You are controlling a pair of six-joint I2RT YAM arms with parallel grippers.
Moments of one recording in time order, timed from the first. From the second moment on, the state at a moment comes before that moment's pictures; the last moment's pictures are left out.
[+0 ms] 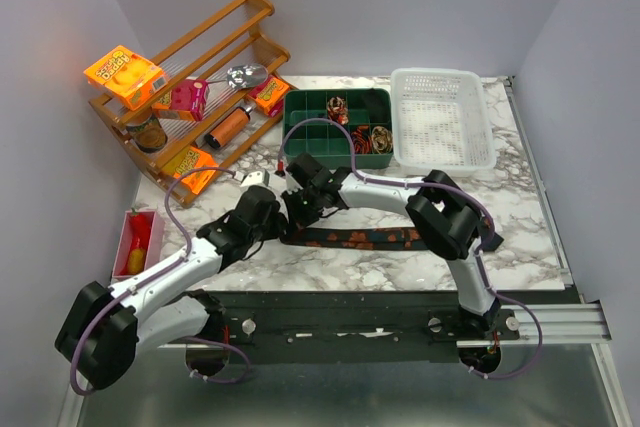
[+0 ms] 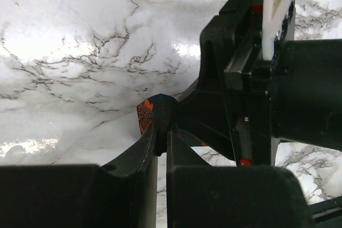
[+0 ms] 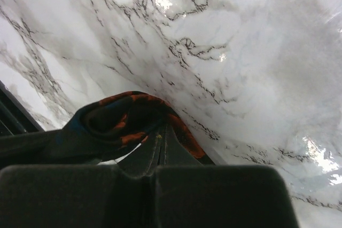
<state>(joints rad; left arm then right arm) -0.63 1.01 0.50 -0.23 -0.20 -0.71 0.93 2.11 1.48 -0.36 -0.31 0.36</state>
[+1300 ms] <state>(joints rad) -0.80 1.15 0.72 -0.60 -0.51 -0.64 0.85 1.89 1.34 -0.35 -0.22 0.40</state>
